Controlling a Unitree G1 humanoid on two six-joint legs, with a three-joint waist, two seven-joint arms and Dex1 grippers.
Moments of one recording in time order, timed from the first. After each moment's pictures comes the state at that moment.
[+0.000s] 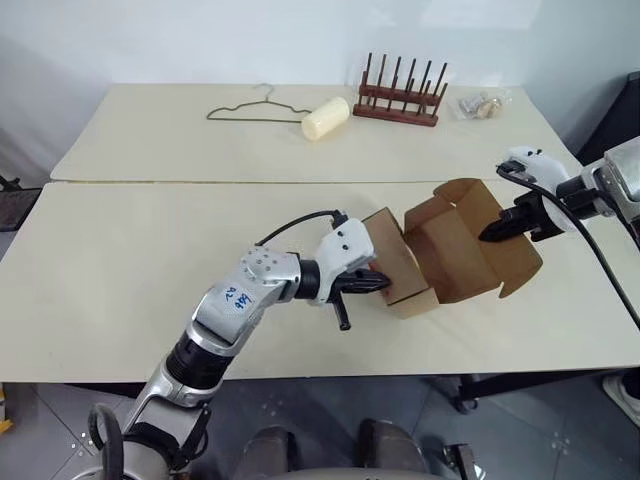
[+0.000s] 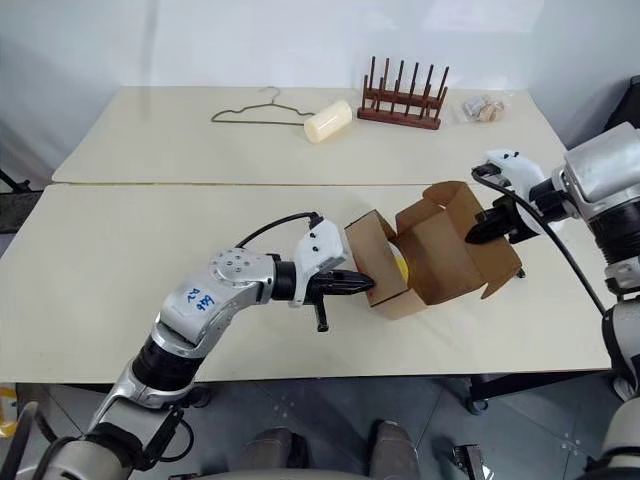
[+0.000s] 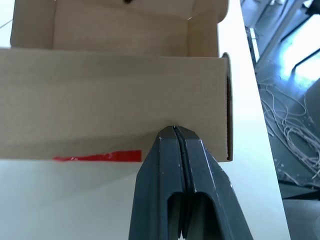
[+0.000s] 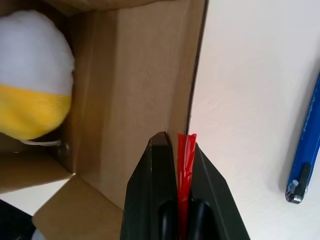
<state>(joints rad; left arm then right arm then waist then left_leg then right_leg) -0.65 0.29 -0.34 -0.29 -0.23 0.91 -0.72 -1.27 -1.02 0.58 0.43 0.33 1.40 1.17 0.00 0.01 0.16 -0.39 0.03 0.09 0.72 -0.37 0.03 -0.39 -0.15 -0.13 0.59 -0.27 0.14</state>
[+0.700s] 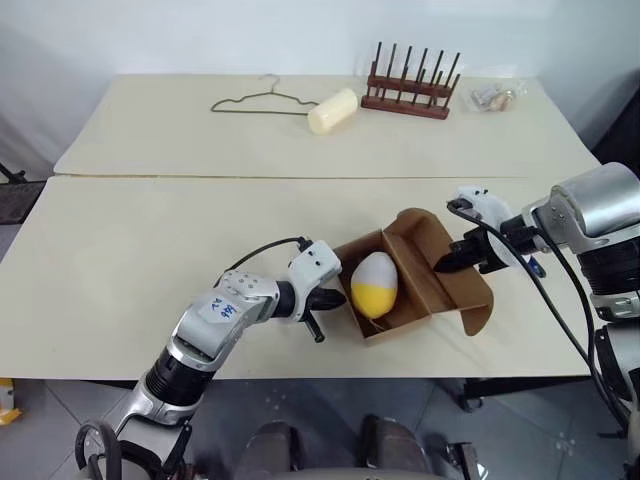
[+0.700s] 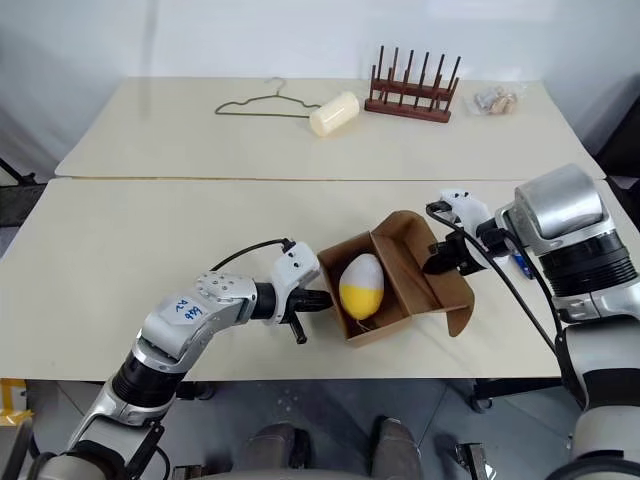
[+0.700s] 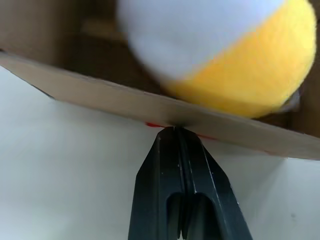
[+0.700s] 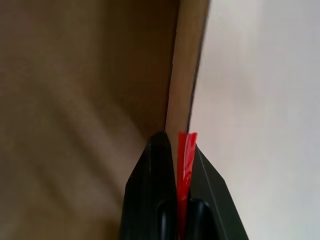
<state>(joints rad) -0.56 0.36 -0.32 -0.34 -0.25 1.11 -0.59 -1.06 -0.85 0.33 0.22 0.40 1.61 0.93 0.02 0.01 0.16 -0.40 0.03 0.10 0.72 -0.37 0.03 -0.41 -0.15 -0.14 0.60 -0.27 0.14</state>
